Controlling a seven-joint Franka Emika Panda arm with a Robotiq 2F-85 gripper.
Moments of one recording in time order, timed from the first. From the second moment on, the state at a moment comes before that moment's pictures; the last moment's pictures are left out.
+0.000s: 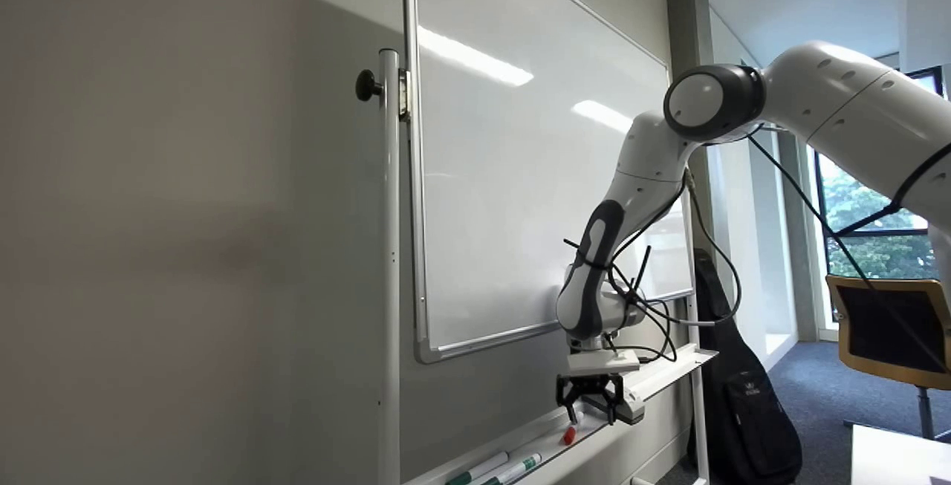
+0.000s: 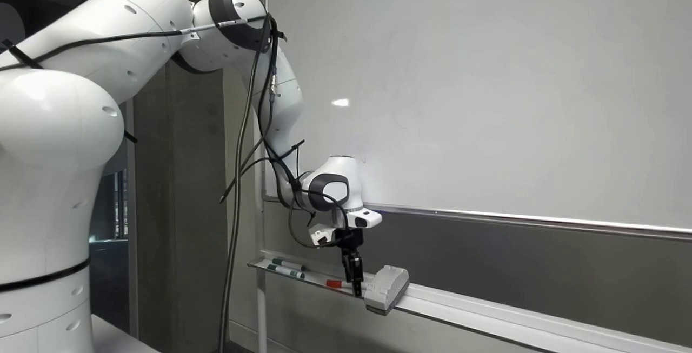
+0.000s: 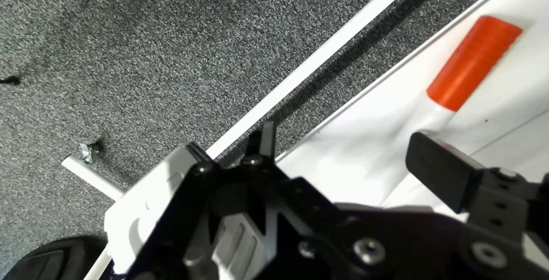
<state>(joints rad) 0.12 0.67 -0.24 -2.09 0.25 2.78 0.52</state>
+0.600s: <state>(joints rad) 0.01 0.66 -0.12 -2.08 0.35 2.80 0.50</state>
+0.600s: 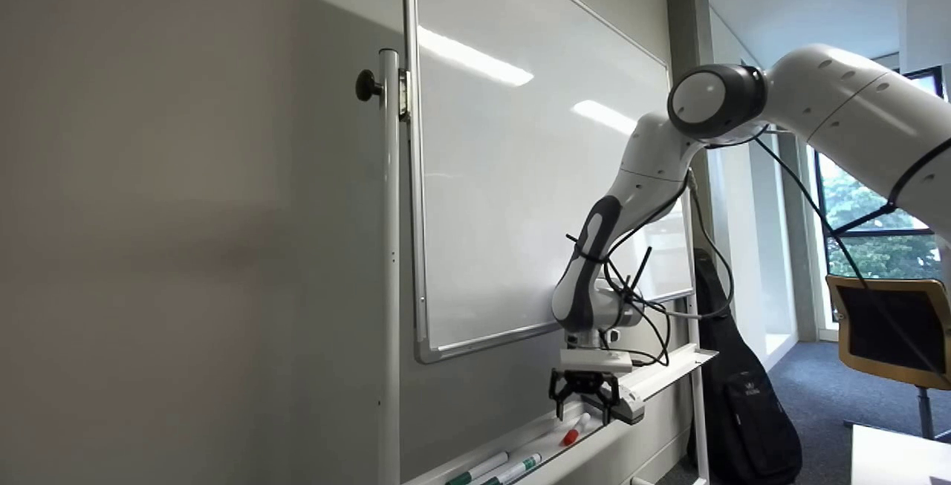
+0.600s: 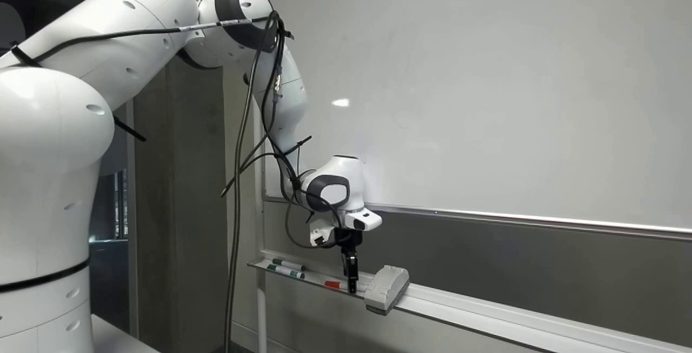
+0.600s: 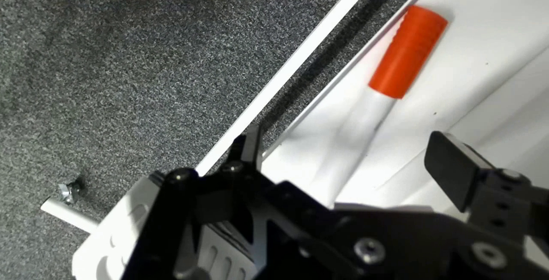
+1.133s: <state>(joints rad) -0.07 0.66 -0.05 -2.08 0.42 2.81 0.49</state>
